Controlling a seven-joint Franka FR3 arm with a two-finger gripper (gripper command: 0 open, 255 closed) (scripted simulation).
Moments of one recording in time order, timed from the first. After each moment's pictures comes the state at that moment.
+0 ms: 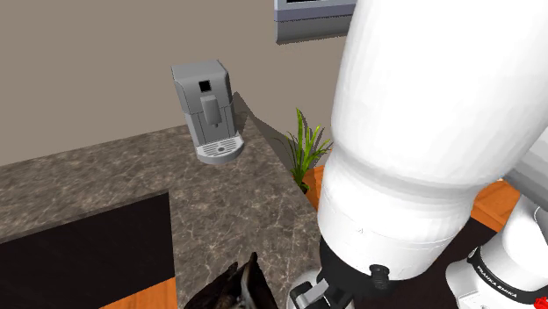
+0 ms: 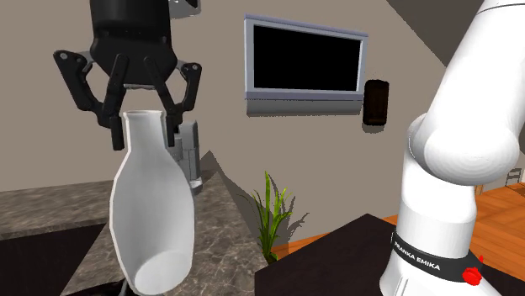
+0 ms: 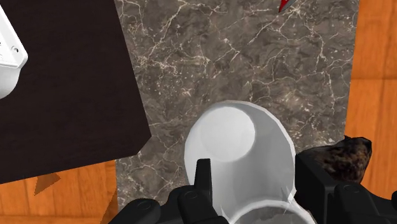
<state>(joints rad) 0.45 -0.31 0.66 -2.11 0.23 1.86 1.18</state>
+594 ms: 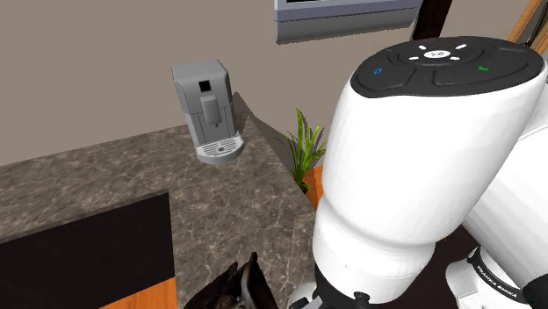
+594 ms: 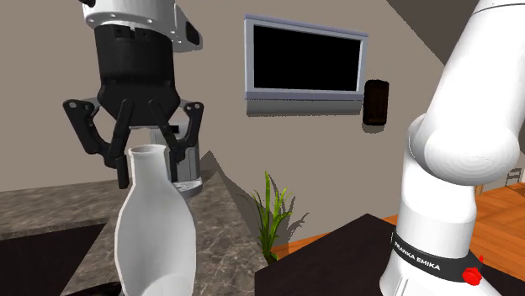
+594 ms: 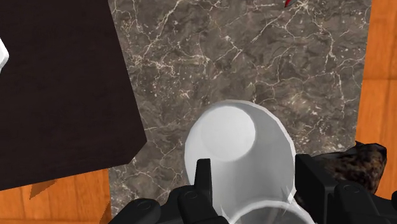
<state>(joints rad) 0.45 -0.29 0.68 -2.21 0.23 1.98 1.18</state>
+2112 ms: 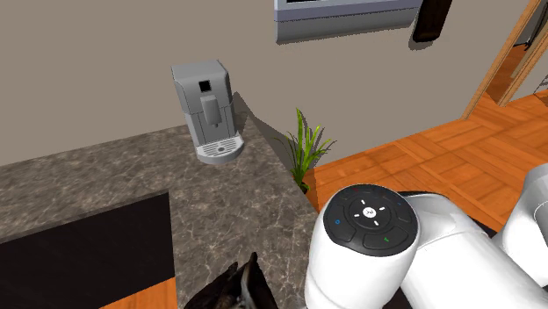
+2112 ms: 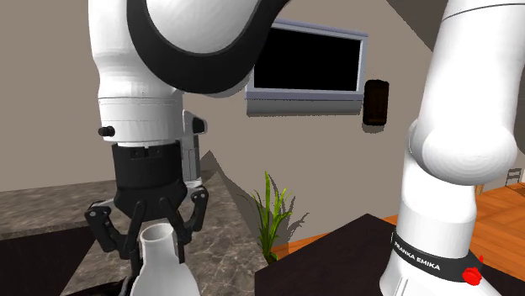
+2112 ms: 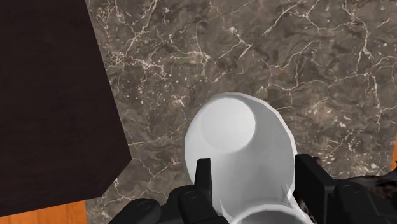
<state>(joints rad) 0.43 -0.11 0.76 -2.39 0.15 2.32 1.25</state>
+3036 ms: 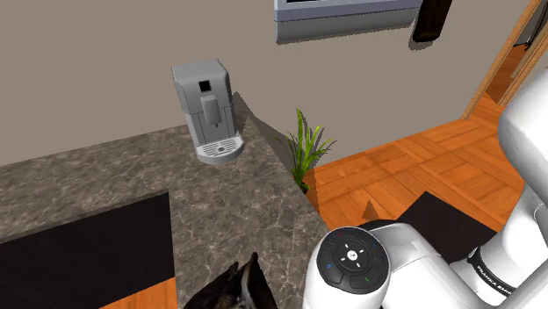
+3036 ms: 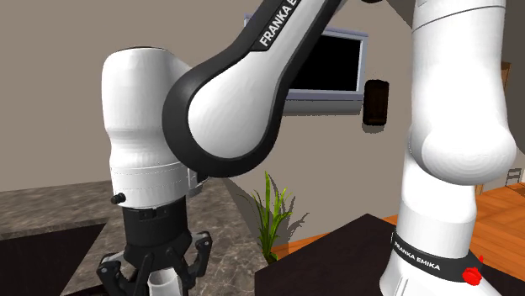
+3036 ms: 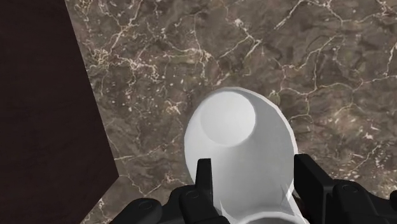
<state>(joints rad) 0.43 0.09 0.76 -2.45 -0.05 2.52 1.39</state>
